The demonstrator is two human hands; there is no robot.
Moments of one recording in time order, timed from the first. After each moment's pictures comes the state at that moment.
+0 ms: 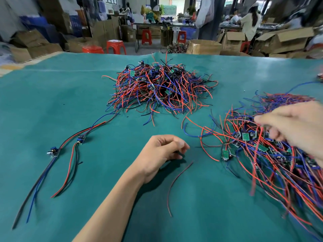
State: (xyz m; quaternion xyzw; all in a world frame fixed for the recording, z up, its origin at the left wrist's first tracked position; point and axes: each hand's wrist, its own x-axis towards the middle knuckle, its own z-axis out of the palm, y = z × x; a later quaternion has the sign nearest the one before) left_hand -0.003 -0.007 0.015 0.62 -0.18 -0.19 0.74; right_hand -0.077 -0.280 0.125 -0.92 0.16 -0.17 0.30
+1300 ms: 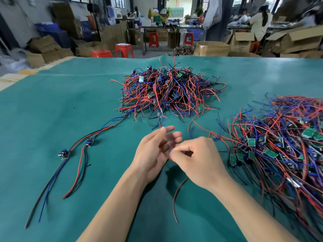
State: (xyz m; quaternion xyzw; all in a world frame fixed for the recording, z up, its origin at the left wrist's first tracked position) left_hand 0.012 0.002 0.021 0.44 0.01 -0.16 0.88; right_hand -0.045 -0.126 0.043 -0.90 -0.09 -0.14 0.39
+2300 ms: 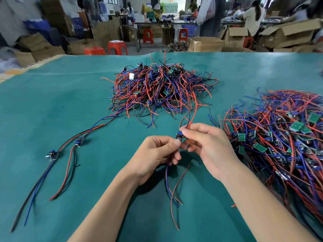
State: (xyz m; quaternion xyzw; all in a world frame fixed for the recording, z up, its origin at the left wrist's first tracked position) left_hand -0.002 0.000 0.016 0.62 -0.19 -0.23 0.73; right_hand -0.026 -0.170 0.036 -0.62 0.05 -0.03 0.78
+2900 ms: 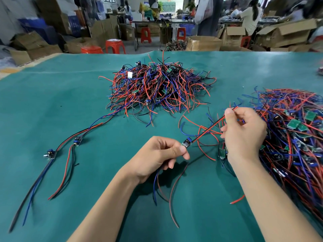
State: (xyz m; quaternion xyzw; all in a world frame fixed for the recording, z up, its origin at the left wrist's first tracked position) left_hand -0.001 0.002 0.017 0.69 -0.26 -0.24 0.63; right_hand -0.005 -0.225 0.026 -0.71 0.19 -0.44 0.51
